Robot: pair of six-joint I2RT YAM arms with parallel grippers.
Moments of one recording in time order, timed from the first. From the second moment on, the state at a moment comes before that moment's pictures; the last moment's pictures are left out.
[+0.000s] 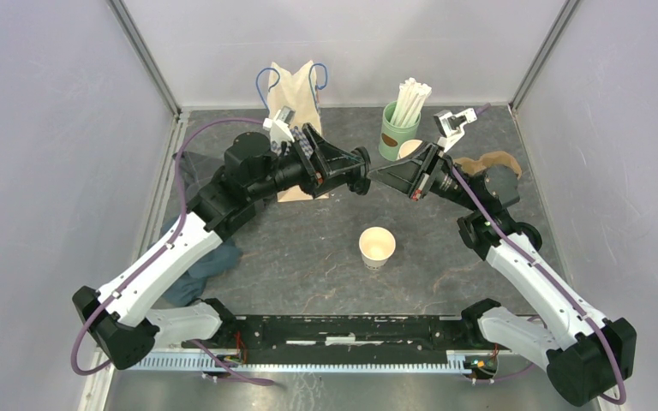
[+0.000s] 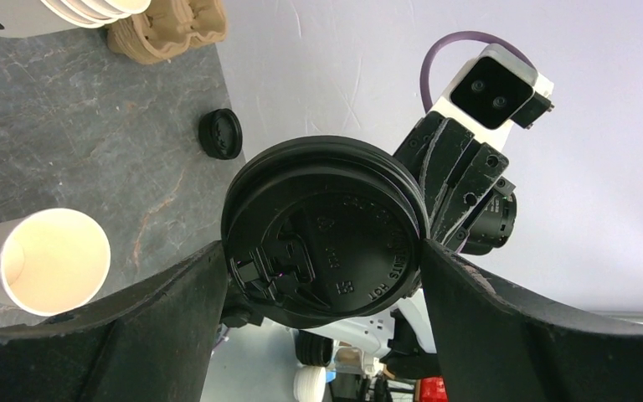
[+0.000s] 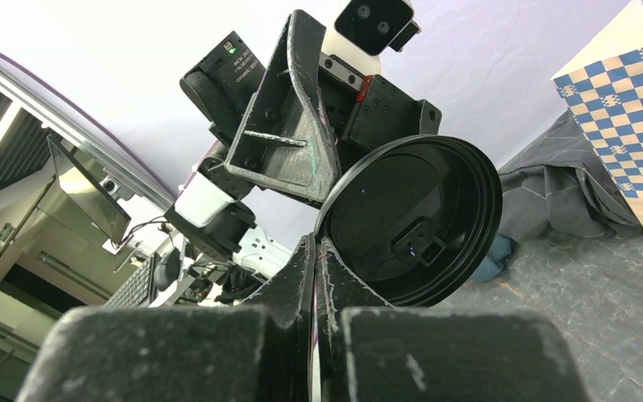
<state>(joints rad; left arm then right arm) -0.71 1.15 1.23 -0.22 0.31 -1.19 0.44 1.00 0.83 0.60 -0.75 1.13</state>
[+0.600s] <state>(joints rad) -0.71 1.16 1.23 -0.23 0.32 -1.19 0.44 1.00 0.82 0.60 -0.75 1.13</state>
